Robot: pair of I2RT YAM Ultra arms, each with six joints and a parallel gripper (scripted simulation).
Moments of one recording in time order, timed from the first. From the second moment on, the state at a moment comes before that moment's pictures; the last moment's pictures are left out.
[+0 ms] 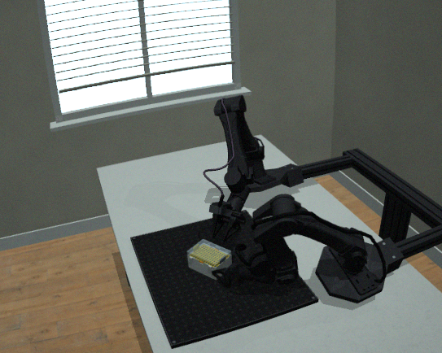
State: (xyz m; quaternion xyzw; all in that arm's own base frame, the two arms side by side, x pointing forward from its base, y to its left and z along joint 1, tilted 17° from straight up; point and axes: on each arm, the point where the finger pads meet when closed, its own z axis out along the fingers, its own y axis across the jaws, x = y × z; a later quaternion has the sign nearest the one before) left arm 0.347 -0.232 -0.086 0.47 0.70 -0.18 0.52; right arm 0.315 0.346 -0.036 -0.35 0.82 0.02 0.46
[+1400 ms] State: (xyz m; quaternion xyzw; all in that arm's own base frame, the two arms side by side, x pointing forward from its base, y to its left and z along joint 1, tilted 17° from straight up) left arm 0.347 -0.232 -0.086 0.47 0.70 -0.18 0.52; right arm 0.308 0.303 -0.076 -0.29 0.76 0.04 0.58
